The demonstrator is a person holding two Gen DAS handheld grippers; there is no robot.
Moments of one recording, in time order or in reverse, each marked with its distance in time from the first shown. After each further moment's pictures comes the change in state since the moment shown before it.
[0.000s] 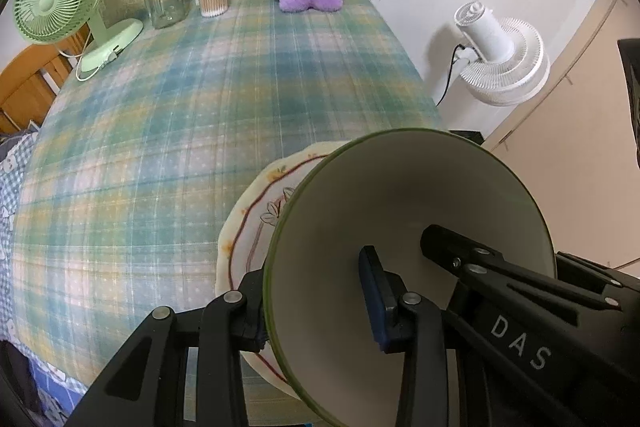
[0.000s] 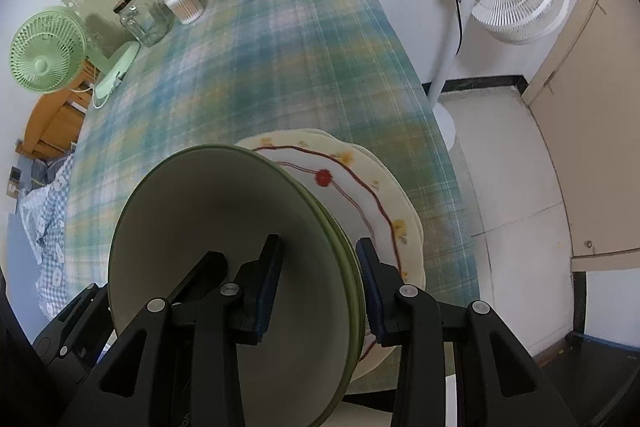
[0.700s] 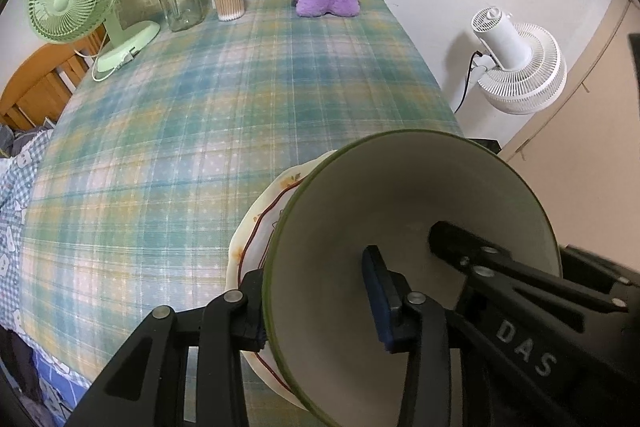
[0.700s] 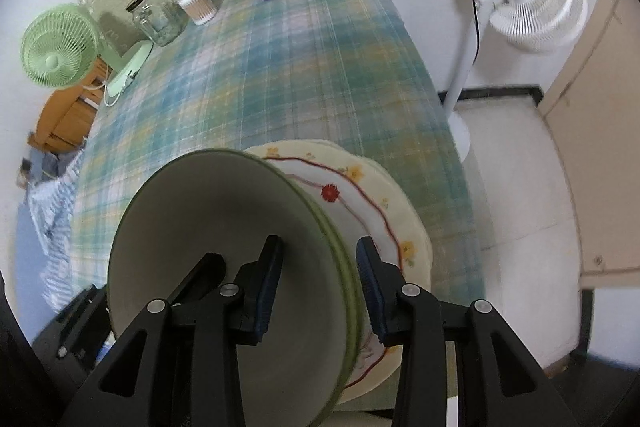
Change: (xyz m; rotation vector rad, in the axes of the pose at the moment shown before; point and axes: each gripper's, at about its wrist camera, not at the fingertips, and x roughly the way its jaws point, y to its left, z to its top) left arm 0.002 0.002 0.004 -0.030 -0.019 0.053; right arm 0.003 0.000 0.007 -0.064 -0.035 0.033
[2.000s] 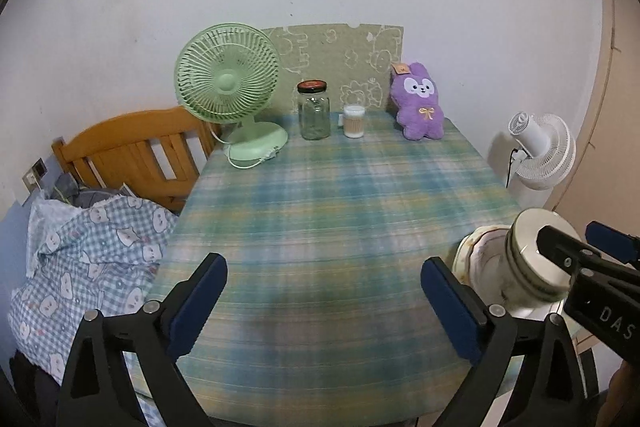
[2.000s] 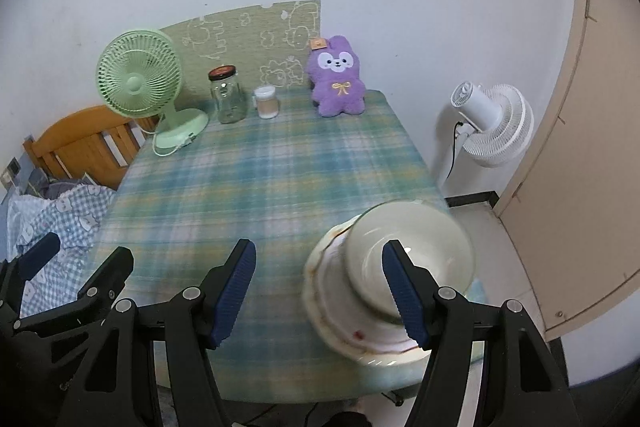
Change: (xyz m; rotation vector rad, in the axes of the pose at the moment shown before) left arm -0.157 0.208 -0.053 0.026 -0.425 0.106; right arm -0.117 0.192 -0.088 -0.079 -0.438 -0.185
